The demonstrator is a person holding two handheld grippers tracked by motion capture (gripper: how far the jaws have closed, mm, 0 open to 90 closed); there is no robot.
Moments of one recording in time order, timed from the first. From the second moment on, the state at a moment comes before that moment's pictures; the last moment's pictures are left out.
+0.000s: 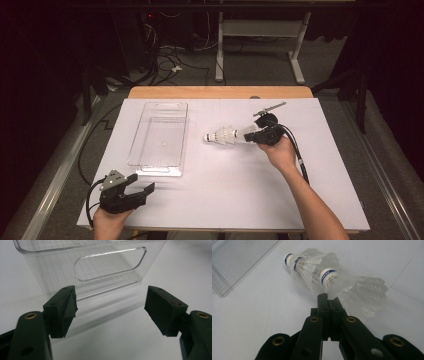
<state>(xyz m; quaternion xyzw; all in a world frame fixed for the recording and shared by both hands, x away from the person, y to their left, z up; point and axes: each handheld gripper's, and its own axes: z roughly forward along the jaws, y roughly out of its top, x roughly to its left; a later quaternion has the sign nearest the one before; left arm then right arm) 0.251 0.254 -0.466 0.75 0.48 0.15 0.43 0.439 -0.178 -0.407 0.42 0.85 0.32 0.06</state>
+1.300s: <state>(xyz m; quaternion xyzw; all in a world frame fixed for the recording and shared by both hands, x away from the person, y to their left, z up) 0.252 0.254 -0.467 0.75 0.48 0.15 0.42 0.446 -0.157 -0.418 0.41 0.85 0.33 0.04</state>
